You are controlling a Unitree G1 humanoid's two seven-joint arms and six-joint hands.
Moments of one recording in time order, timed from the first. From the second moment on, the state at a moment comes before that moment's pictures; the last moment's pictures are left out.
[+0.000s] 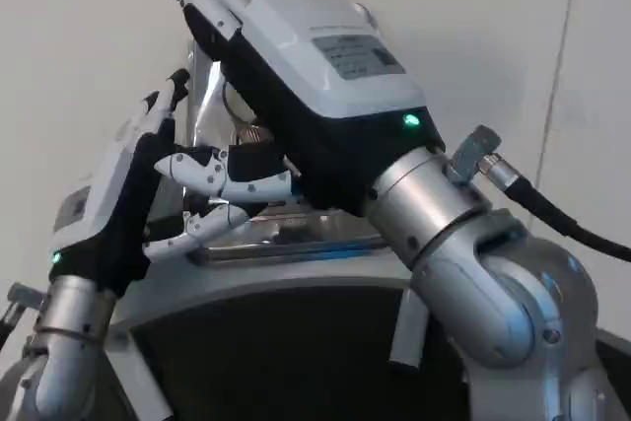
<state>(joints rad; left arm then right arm) -0.43 0.45 -0.06 0.64 0.48 -0.60 0.33 -0.62 -0.04 0.48 -0.52 -1.03 0.37 0.54</state>
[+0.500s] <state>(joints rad) -0.46 0.43 -0.07 0.68 0.48 -0.63 0.33 -0.44 -0.04 0.39 -0.64 -0.98 0.33 0.41</state>
